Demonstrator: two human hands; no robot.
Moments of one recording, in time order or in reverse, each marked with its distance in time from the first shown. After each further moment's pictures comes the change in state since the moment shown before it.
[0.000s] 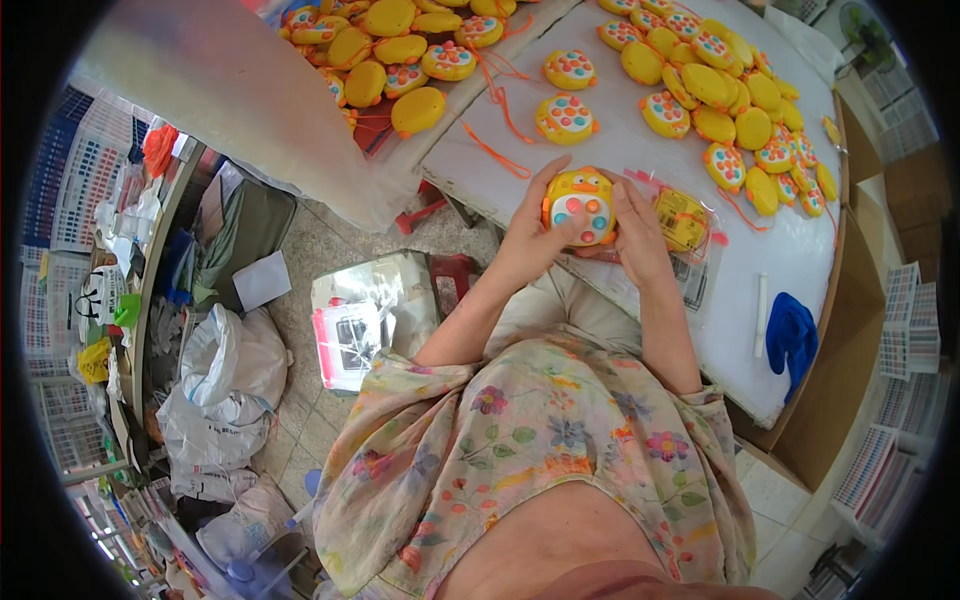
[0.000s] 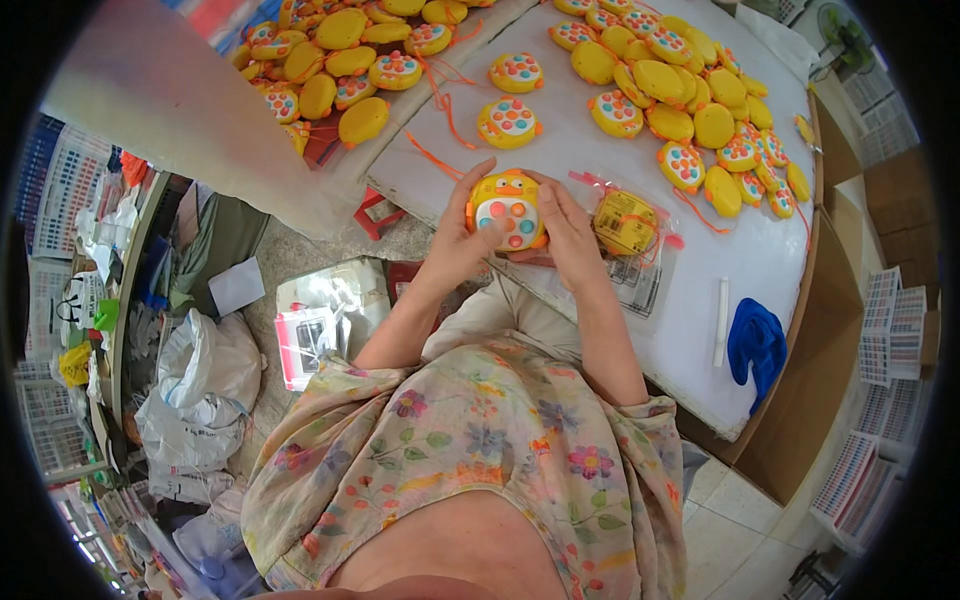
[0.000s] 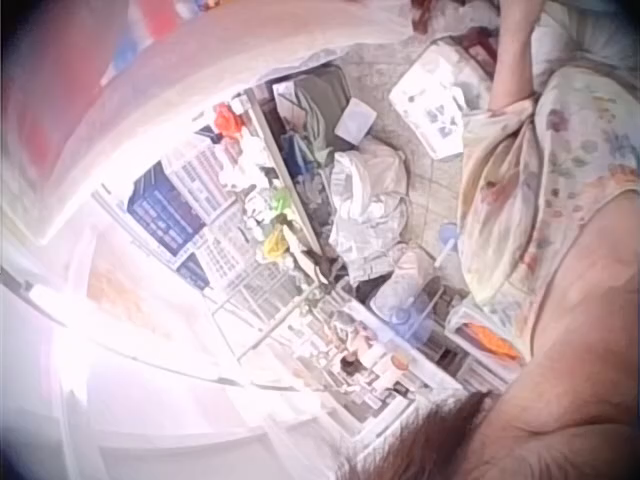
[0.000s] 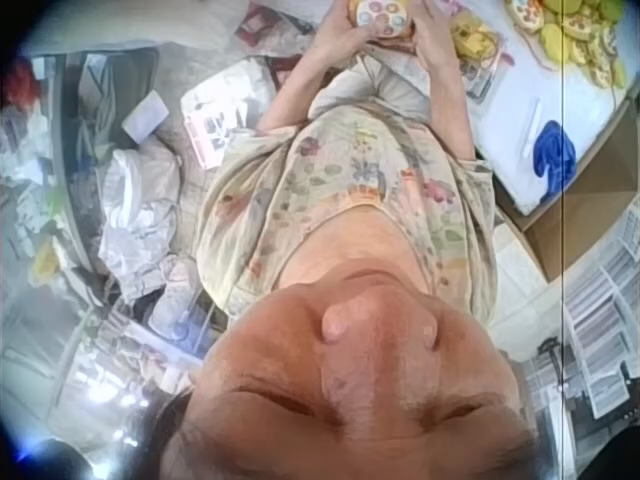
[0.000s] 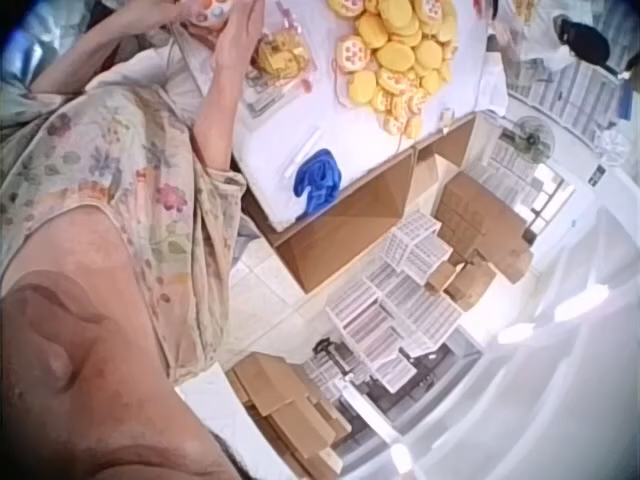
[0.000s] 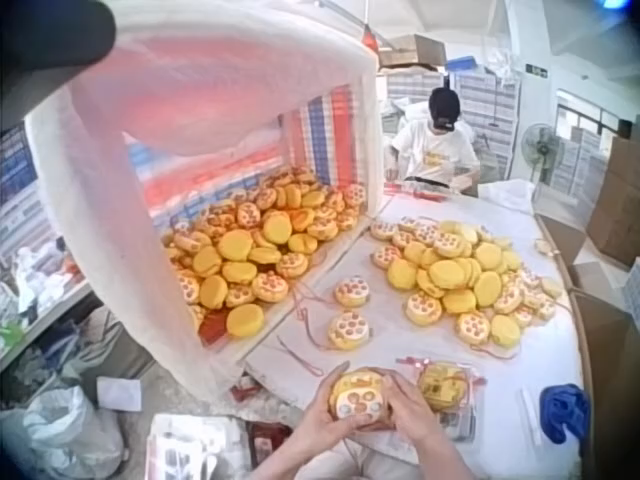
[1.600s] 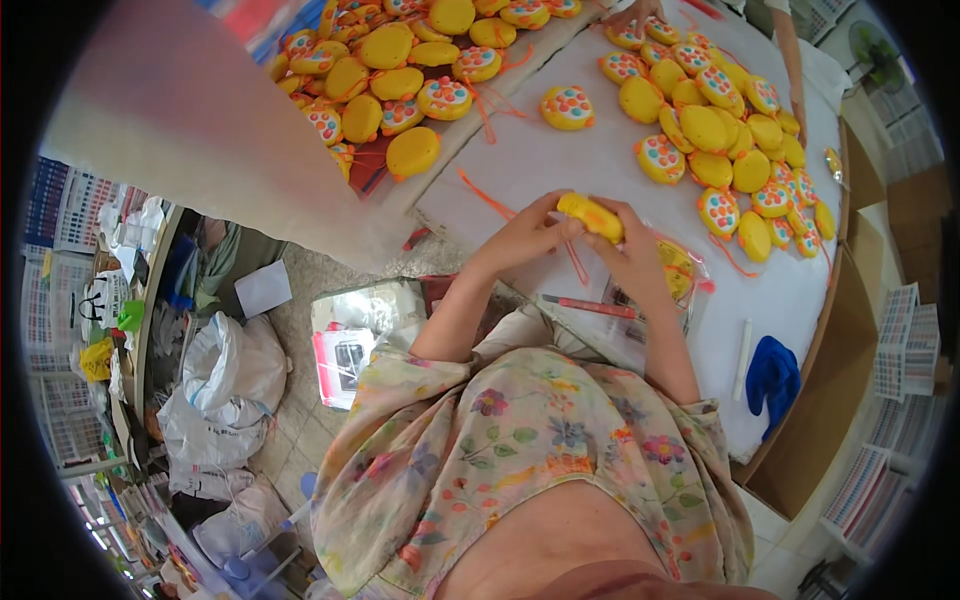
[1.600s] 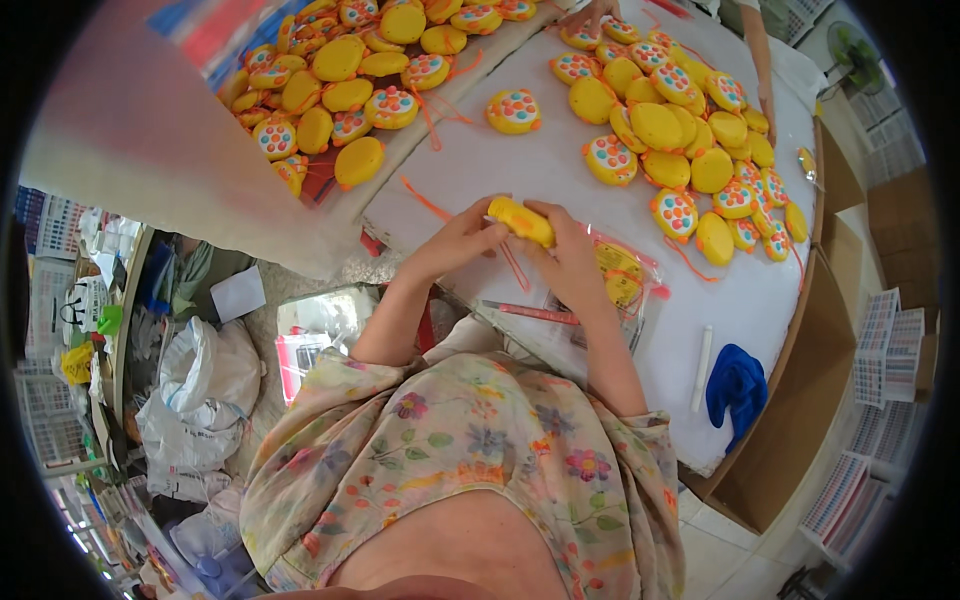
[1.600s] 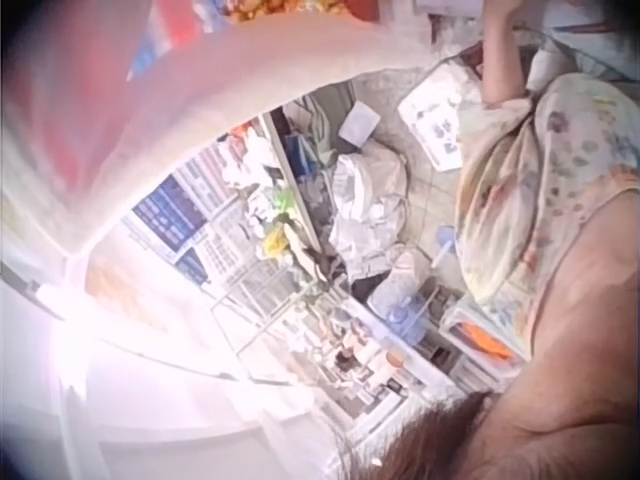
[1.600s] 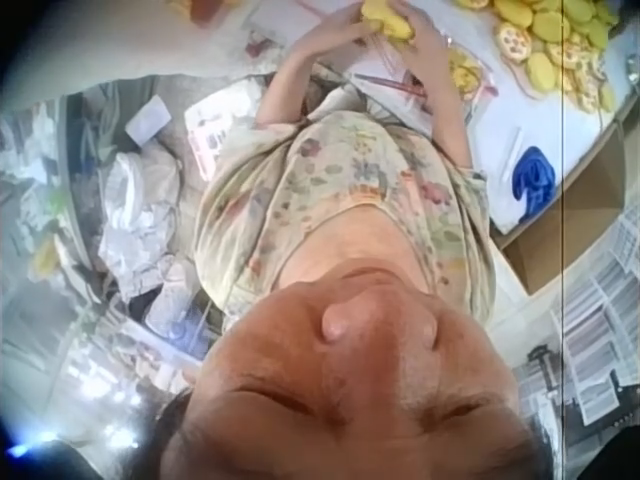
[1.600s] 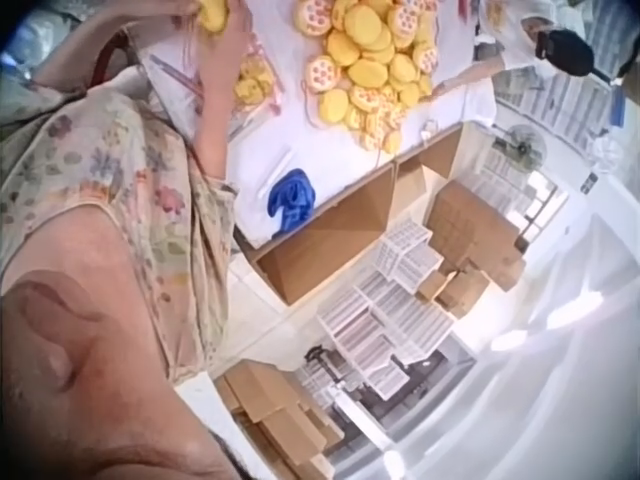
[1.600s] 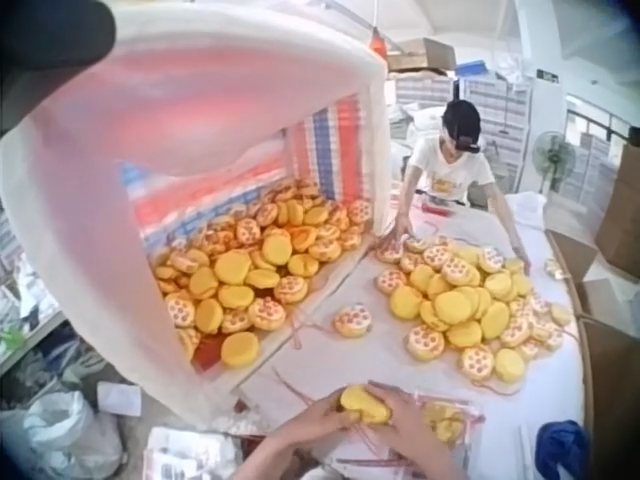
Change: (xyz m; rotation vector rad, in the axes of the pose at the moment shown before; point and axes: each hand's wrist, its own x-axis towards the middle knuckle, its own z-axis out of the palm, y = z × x) left_hand 0.072 -0.014 -0.032 0.193 -0.317 -0.394; right_hand 0.038 -0.021 -0.032 -0.841 -0.017 -0.267
